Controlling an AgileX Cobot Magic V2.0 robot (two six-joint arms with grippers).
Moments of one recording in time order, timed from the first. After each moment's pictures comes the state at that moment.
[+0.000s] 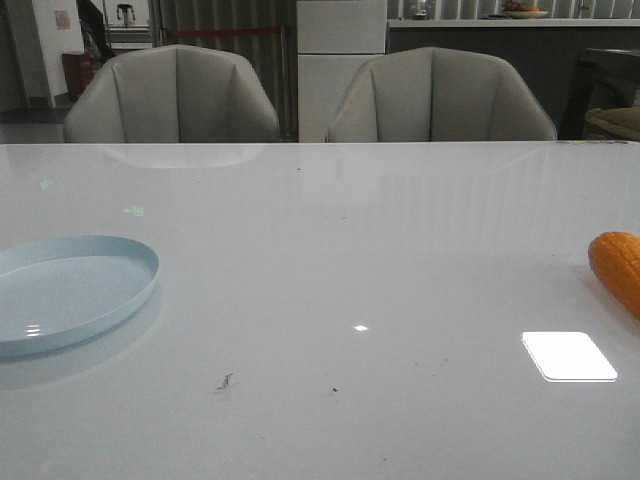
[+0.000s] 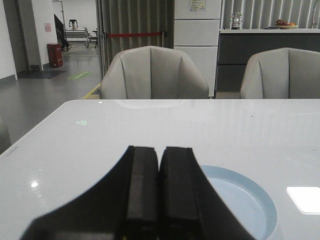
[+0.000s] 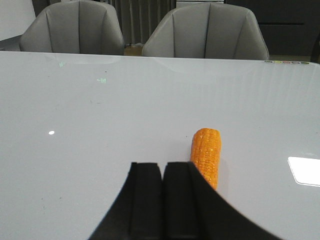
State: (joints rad) left arm -0.04 -0.01 0.01 -0.08 0.04 0.11; right arm 0.13 -0.02 0.03 0.12 0.13 -0.07
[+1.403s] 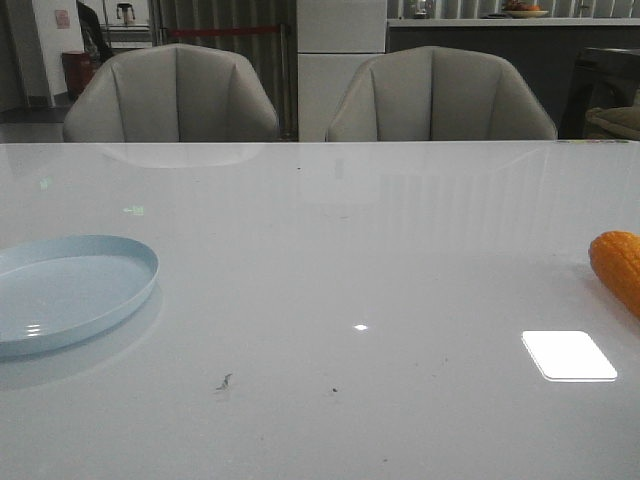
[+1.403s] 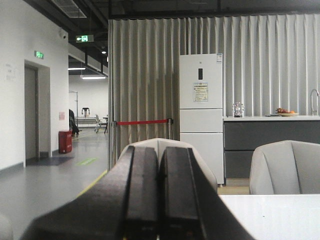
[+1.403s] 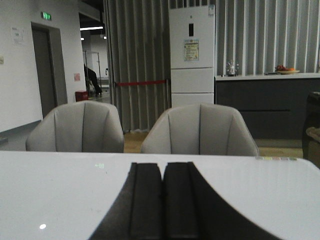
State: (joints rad) left arm -0.04 -0.01 -0.09 -0.02 -0.20 0.11; right arm 0.13 -0.02 -0.13 0.14 -0.05 -0.07
